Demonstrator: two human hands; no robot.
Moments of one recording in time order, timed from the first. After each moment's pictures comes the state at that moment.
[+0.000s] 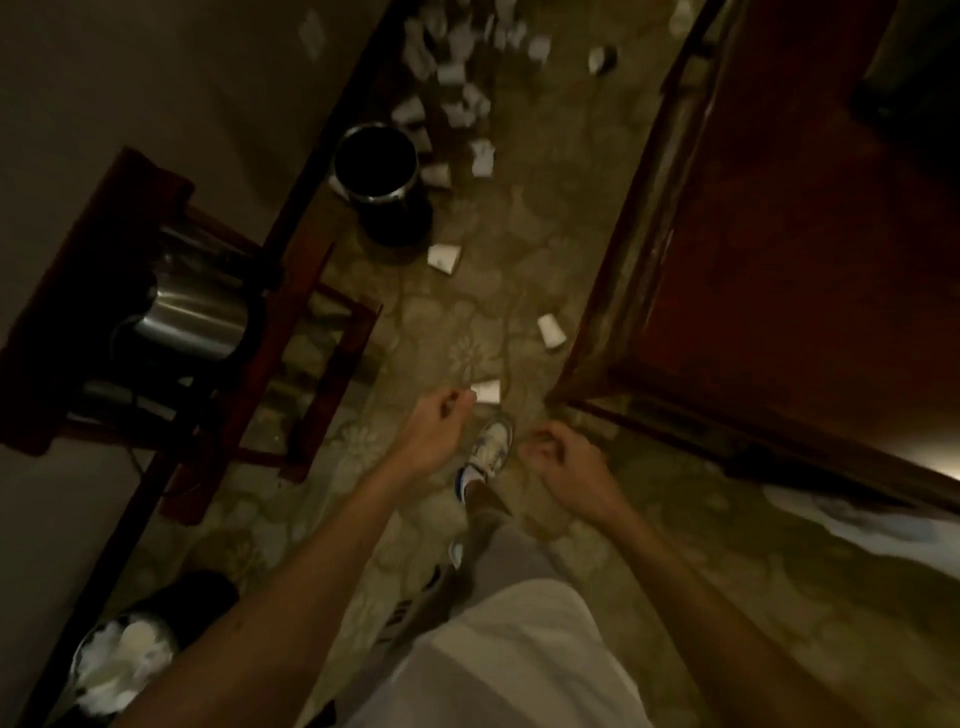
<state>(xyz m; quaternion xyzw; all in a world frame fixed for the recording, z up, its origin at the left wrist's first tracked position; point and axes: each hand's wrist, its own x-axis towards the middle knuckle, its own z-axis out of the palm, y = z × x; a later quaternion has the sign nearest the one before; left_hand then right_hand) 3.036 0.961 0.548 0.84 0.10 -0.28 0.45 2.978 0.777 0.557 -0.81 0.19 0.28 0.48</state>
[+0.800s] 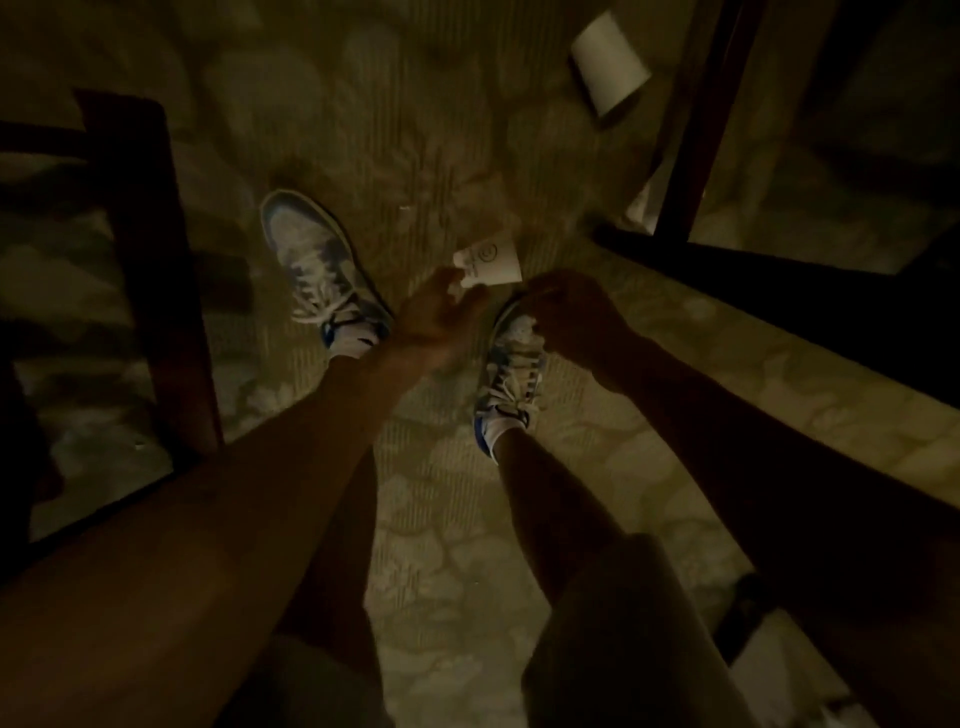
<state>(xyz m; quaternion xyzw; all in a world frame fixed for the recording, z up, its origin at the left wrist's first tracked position) 3.191 0.985 0.013 0.75 0.15 -0.53 0.36 3.163 0.836 0.070 -0.68 0.42 0.41 0.44</state>
